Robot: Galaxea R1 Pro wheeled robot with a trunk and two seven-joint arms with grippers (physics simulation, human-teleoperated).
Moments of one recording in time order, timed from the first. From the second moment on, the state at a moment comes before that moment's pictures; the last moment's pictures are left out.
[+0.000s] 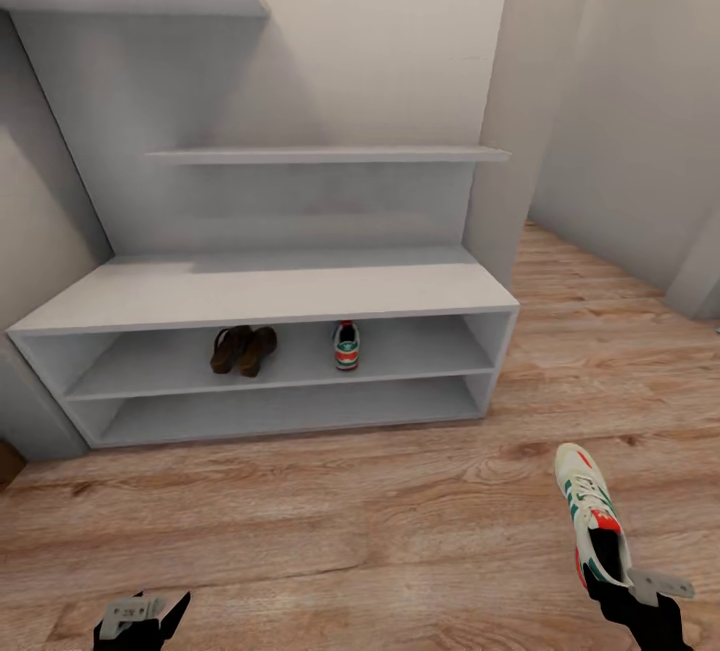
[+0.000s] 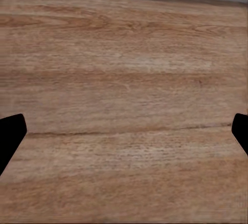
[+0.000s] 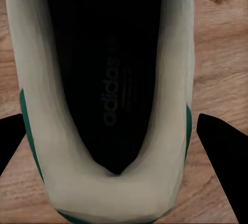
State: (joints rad) left arm -0.25 0.28 0.07 -0.37 0.30 -0.42 -0.49; right arm -0.40 -0.30 -0.37 -0.23 0.08 -0.42 0.11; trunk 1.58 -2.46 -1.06
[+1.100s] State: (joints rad) left arm -0.25 0.26 0.06 -0.35 0.27 -0.44 -0.75; right arm -0.55 0.17 -0.22 -0.68 0.35 0.35 0.06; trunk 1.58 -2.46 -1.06
